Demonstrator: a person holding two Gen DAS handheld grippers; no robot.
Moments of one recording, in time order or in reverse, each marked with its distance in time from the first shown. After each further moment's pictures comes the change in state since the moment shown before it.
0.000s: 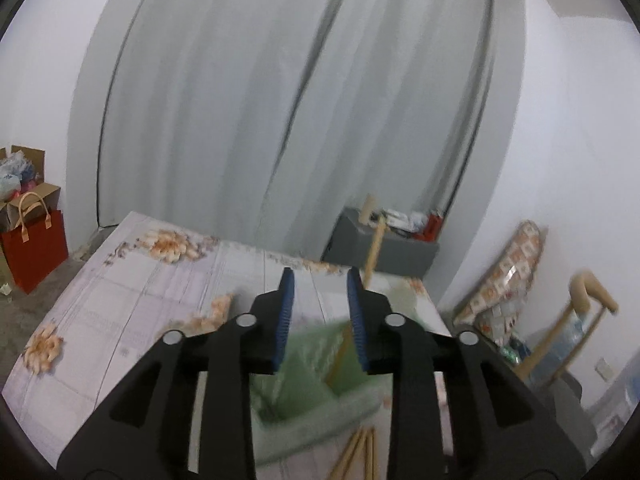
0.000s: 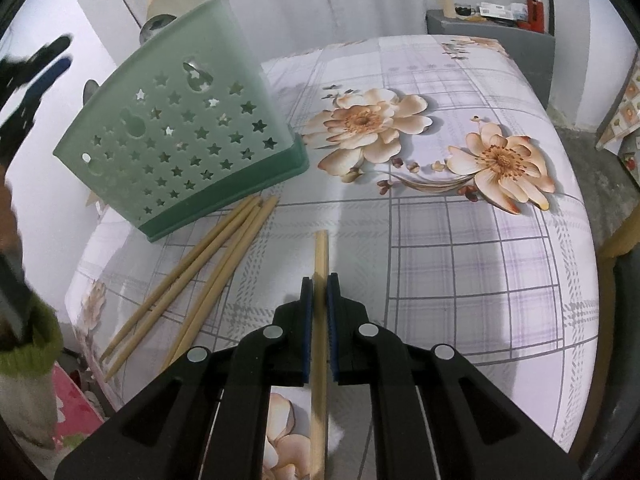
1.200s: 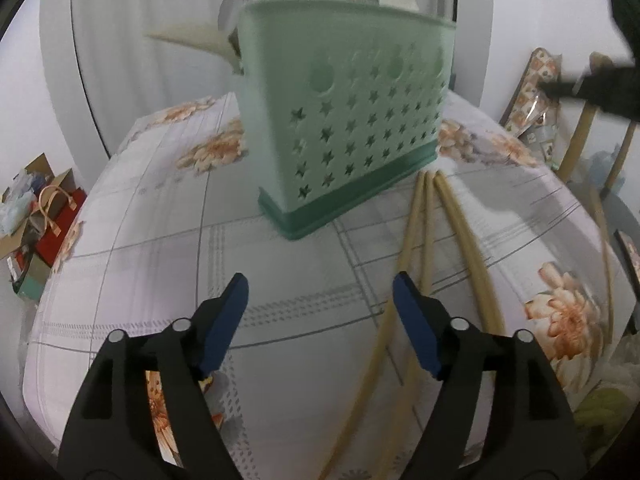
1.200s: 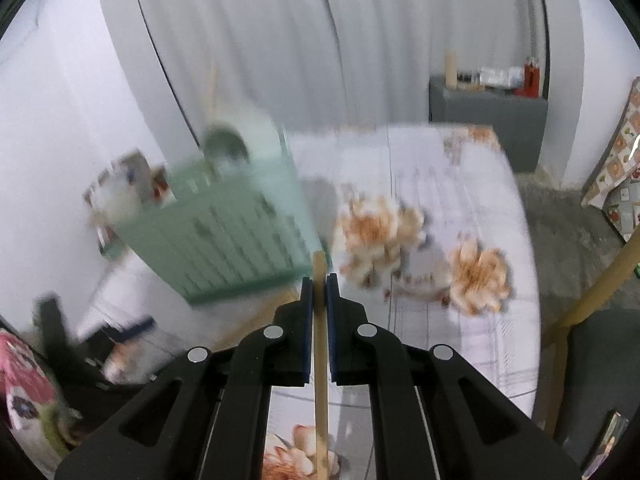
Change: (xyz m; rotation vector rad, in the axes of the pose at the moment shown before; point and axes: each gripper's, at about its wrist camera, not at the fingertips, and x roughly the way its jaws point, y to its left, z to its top) left arm 0.008 0.015 -0.160 0.289 0.457 0.145; right arm -0.097 0.038 0.045 -0.058 -0.267 -0.022
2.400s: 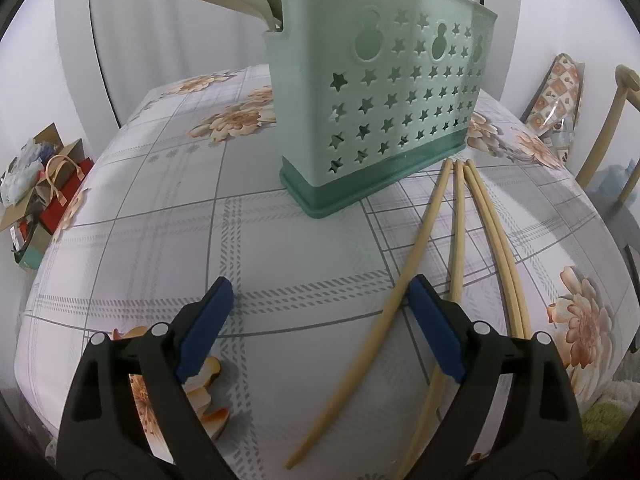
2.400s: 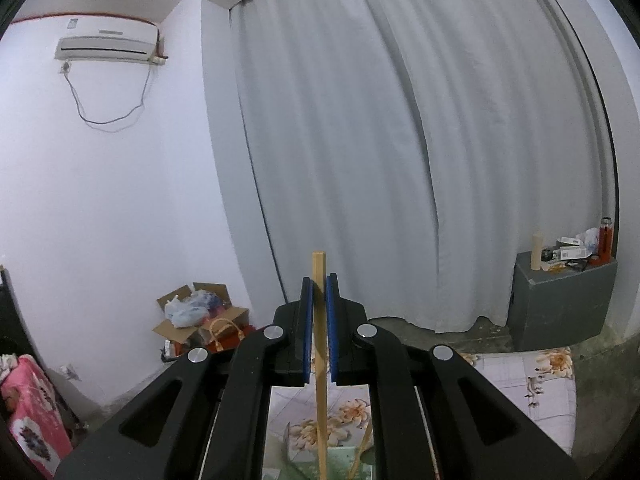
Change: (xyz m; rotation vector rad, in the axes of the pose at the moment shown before) left arm 0.010 0.012 -0.002 -0.077 0.059 0.024; right arm -0.036 0.116 0.163 -0.162 -0.476 0.261
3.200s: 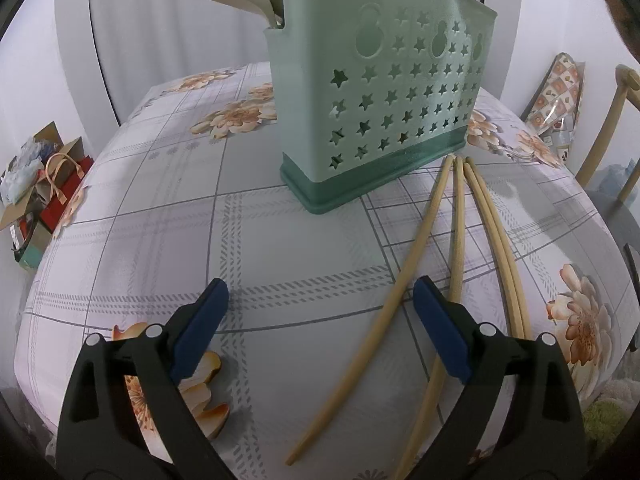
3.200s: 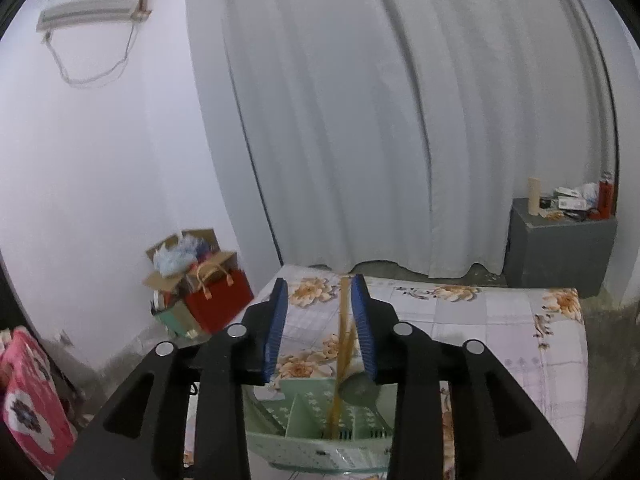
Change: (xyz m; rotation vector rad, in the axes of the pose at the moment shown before) left arm -0.002 0.001 -0.003 -0.002 0.005 -0.001; right arm 0.008 -0.031 -0.072 0.051 0.162 -0.020
